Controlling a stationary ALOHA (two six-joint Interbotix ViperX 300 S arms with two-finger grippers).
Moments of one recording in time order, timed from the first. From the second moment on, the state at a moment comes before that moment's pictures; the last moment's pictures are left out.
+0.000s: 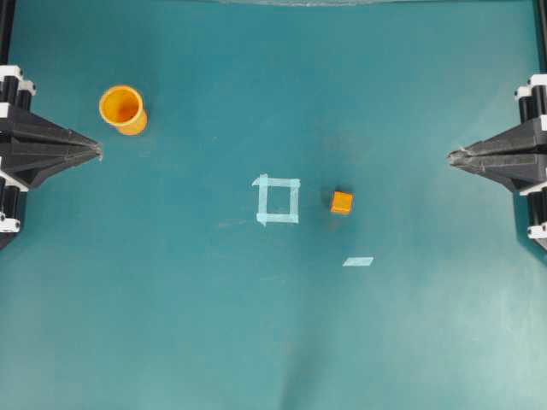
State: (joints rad) left arm 0.00 -0.96 1.17 0.00 -0.29 0.00; right arm 0.00 -0.96 1.19 0.00 -0.29 0.00
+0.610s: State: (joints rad) left arm 0.16 -1.08 1.14 0.01 0.07 -0.02; right arm 0.00 -0.94 1.10 0.00 -0.06 0.00
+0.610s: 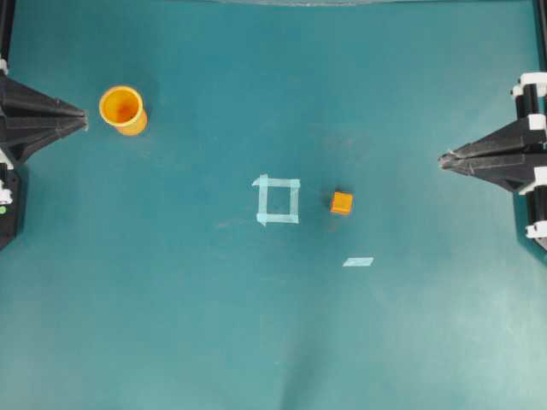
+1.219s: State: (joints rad) left arm 0.35 -1.07 1.16 0.01 0.19 -0.07; right arm 0.00 -0.94 1.10 0.00 -0.06 0.00
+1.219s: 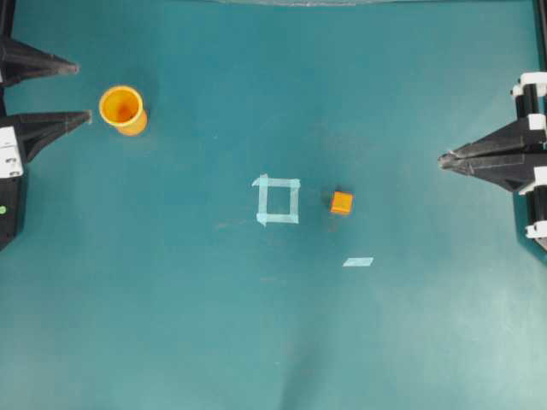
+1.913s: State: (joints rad) left arm 0.52 -0.86 1.23 0.01 0.20 -0.22; right arm 0.00 -0.93 1.10 0.00 -0.05 0.00
